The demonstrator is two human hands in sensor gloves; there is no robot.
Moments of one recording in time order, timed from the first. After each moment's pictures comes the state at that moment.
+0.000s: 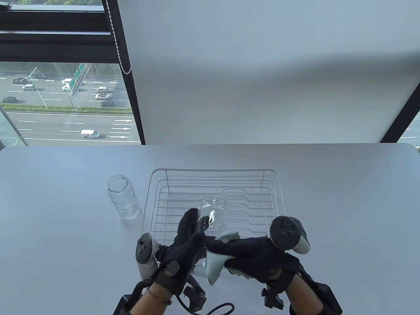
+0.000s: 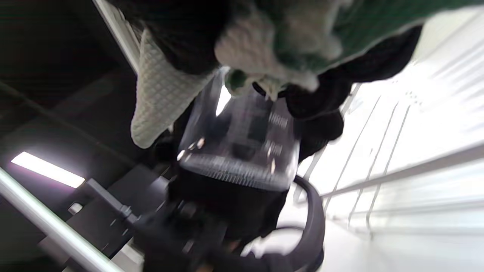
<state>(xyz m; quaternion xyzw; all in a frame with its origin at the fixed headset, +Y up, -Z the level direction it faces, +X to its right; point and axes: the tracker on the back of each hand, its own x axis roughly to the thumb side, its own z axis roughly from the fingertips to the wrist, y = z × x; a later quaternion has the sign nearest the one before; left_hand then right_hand) -0.130 -0.700 -0.297 -0.09 -0.23 0.77 0.59 0.117 -0.642 -0.305 0.34 0.03 0.80 0.50</state>
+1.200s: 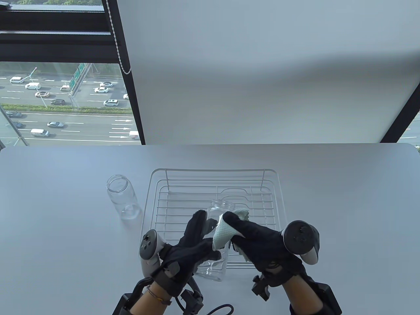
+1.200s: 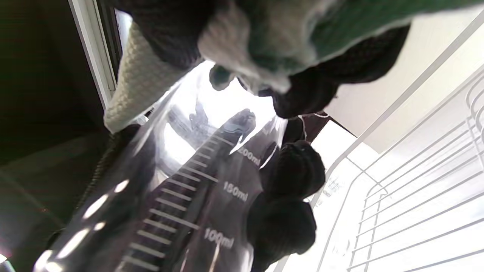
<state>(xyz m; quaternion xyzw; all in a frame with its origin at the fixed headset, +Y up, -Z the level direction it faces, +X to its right) -0.125 -0.697 -0.298 -0.12 -0.28 0.75 0.58 0.128 -0.652 -0.310 0.29 -0.03 0.80 0.52</state>
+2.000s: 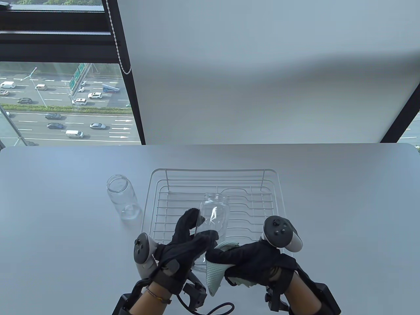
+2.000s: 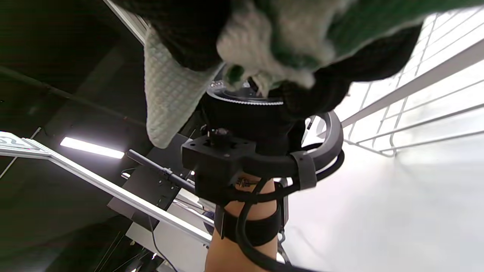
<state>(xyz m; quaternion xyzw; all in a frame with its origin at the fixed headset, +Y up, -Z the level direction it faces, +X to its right) -0.138 -0.696 -0.299 -0.04 -0.21 0.79 0.57 0.096 -0.660 -0.305 0.45 0.20 0.71 0.50</state>
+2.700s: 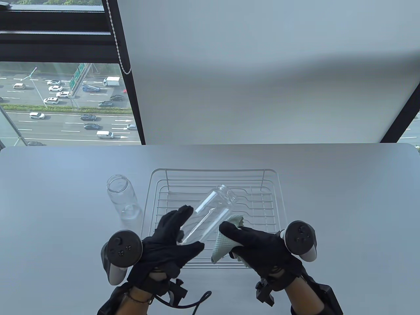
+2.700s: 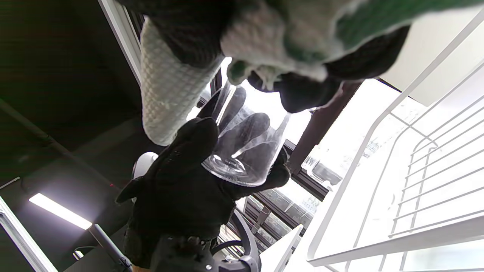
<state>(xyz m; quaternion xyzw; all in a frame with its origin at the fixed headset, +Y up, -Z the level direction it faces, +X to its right) -0.185 -0.609 -0.269 0.16 -0.17 0.46 0.86 0.122 -0.646 -0.303 0.37 0.02 0.76 0.54</state>
